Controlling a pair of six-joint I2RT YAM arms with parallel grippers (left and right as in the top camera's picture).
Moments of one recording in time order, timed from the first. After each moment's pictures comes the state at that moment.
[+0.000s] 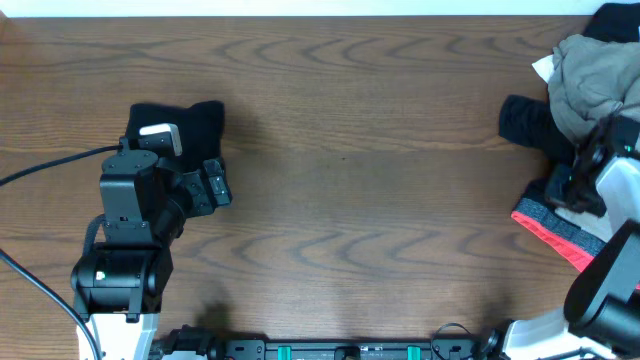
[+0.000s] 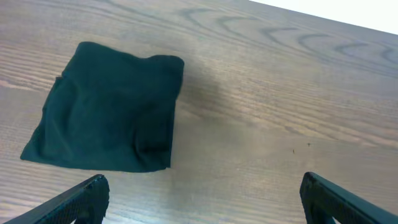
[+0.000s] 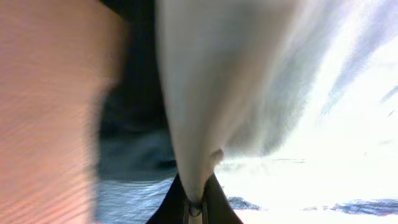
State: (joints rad) left arm -0.03 0.89 0.97 -0.78 0.03 -0.22; right arm -0.43 1.69 1.12 -0.78 0.14 0.06
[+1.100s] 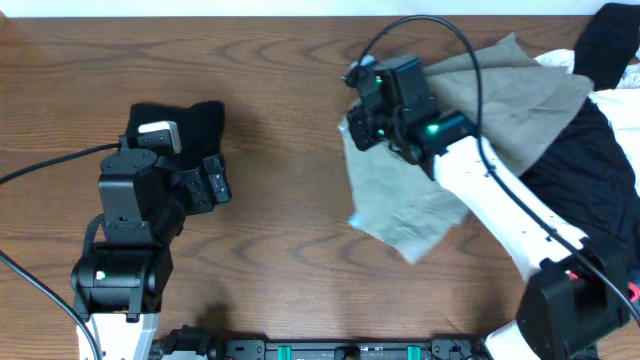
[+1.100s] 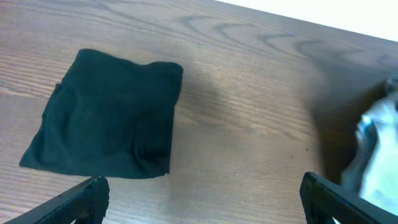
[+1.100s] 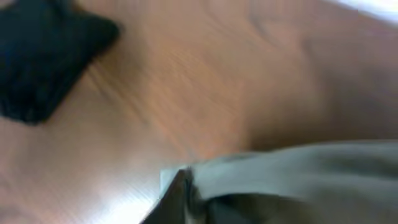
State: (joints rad) left arm -0.03 0.89 0.97 -0.76 0.03 -0.22; right arm 0.50 1.72 1.35 -0.38 -0.16 0.03
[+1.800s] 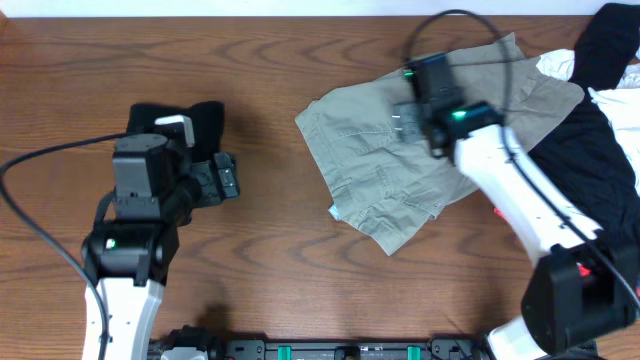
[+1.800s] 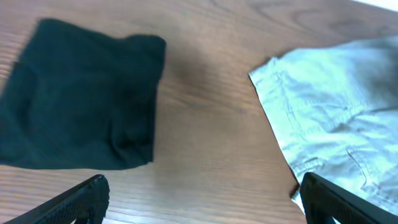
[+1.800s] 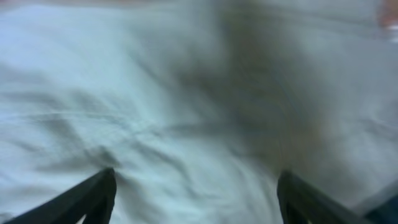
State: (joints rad) left arm -0.04 1.02 0.97 -0.75 0.12 -0.22; right arm 0.30 1.71 1.35 -0.69 0.25 0.12
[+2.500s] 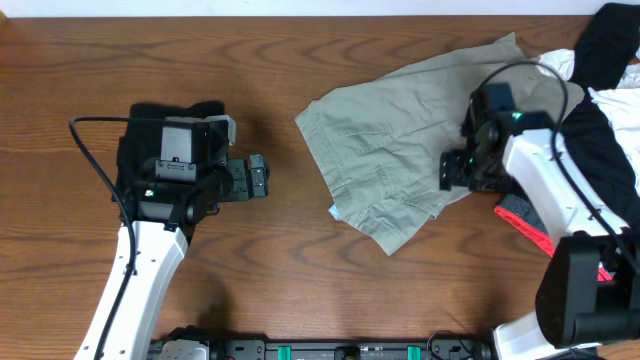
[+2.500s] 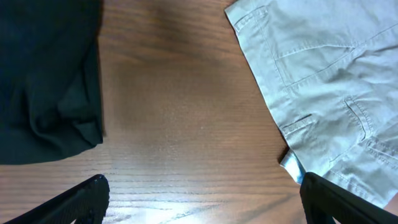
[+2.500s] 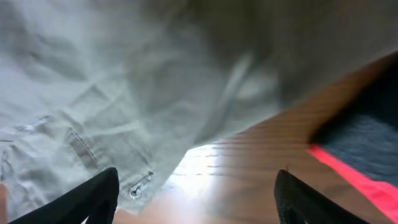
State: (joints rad) left arm -0.13 1.22 0.97 -0.75 0.18 -0.22; right arm 0.10 1.71 1.19 -0.99 -0.03 0.20
